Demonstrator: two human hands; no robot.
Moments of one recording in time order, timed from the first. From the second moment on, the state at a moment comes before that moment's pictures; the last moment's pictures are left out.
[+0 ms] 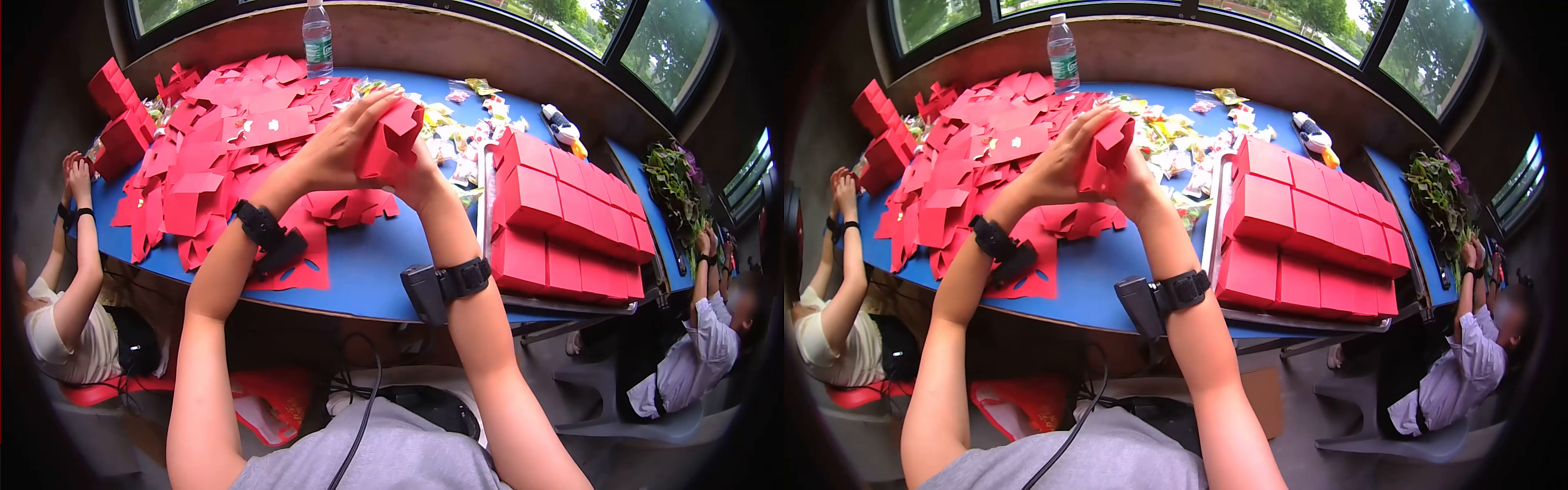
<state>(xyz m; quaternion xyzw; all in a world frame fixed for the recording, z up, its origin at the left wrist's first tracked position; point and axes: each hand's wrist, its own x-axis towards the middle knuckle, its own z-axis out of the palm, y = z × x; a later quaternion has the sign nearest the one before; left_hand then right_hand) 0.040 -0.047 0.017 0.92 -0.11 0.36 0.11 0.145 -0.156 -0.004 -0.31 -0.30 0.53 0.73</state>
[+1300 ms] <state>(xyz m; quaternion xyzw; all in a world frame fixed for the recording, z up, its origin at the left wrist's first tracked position) 0.038 -0.040 -0.008 0.89 -0.10 0.44 0.11 0.164 -0.146 -0.002 -0.57 -0.39 0.12 0.71</state>
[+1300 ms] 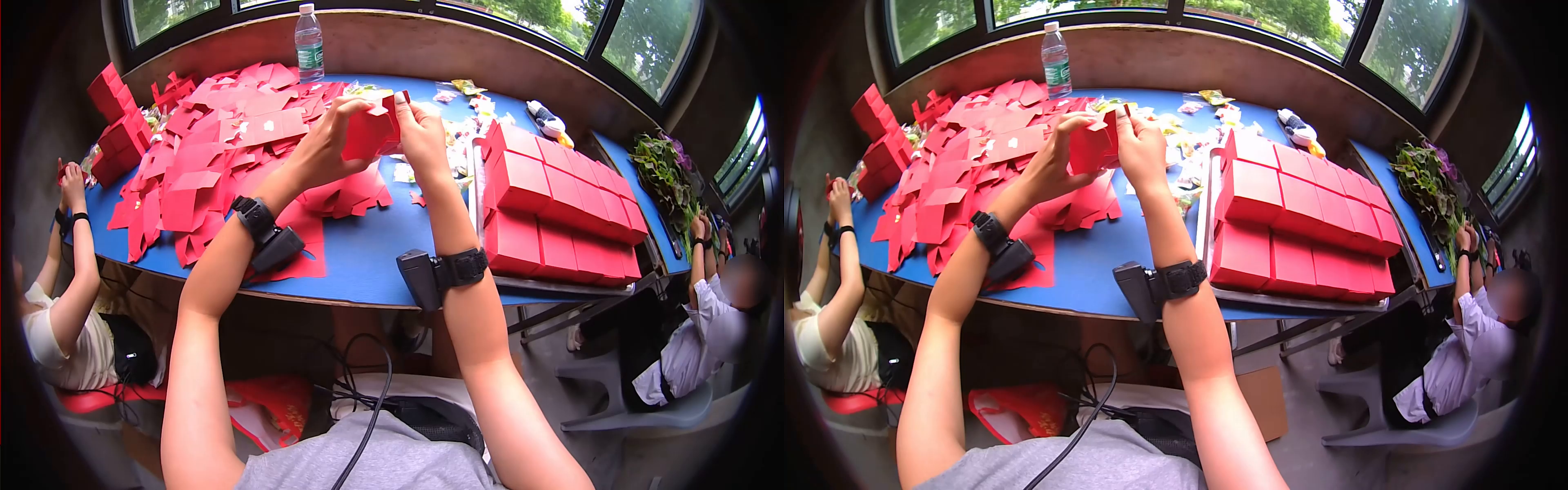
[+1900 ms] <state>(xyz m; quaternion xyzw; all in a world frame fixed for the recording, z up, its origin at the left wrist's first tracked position) 0.025 -0.051 0.010 0.90 -0.09 0.42 0.03 0.152 -0.144 0.002 -0.55 -0.42 0.08 0.72</state>
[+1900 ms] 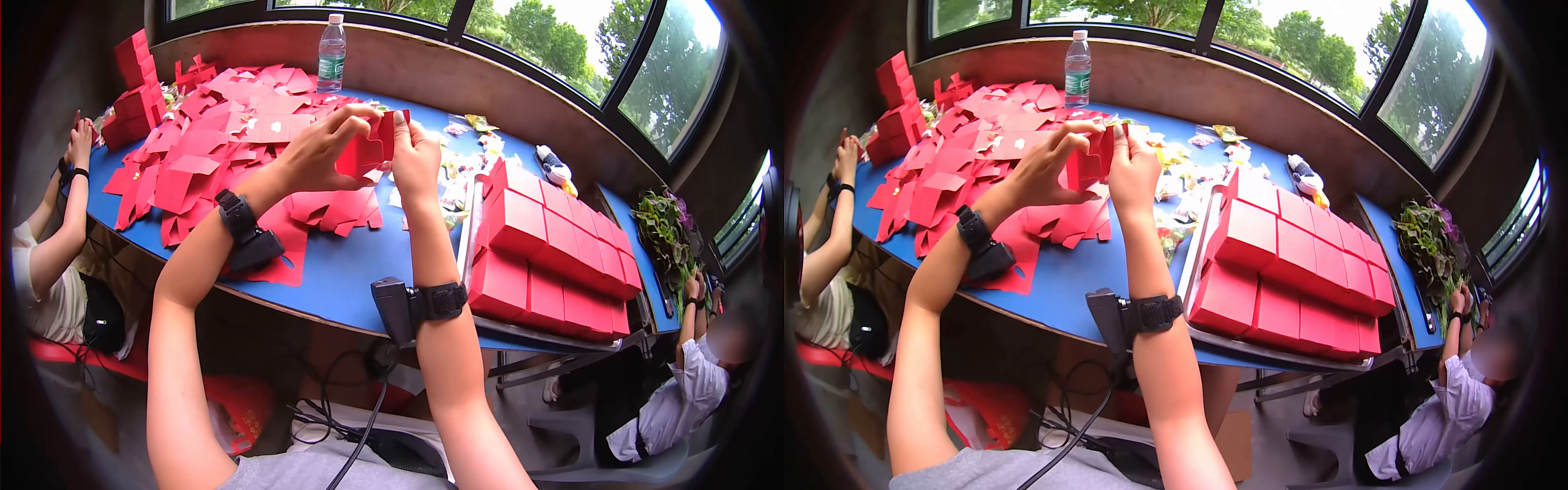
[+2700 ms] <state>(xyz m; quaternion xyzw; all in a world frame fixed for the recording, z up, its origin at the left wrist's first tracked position) 0.035 -0.046 -0.001 0.87 -0.13 0.47 0.13 0.166 -0.138 -0.028 -0.31 -0.39 0.57 0.65</state>
